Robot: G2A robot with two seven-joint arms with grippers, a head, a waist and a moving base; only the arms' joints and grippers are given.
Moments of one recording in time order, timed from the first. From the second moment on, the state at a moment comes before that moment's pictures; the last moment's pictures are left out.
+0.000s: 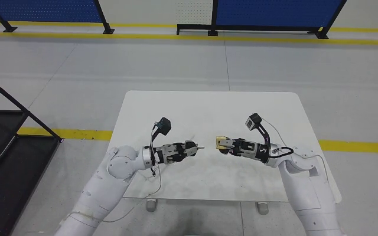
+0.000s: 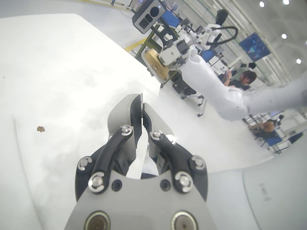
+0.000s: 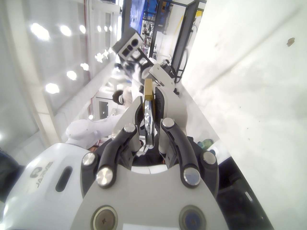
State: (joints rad) left arm 1.35 -1.11 -1.25 -1.54 0.27 -0.84 -0.67; right arm -1.23 -1.28 1.36 -1.42 0.28 -0.13 1.27
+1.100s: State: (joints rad) left arm 1.30 -1.09 -1.21 -1.63 1.64 -0.92 0.17; right arm -1.23 -1.28 1.36 -1.42 0.28 -0.13 1.27
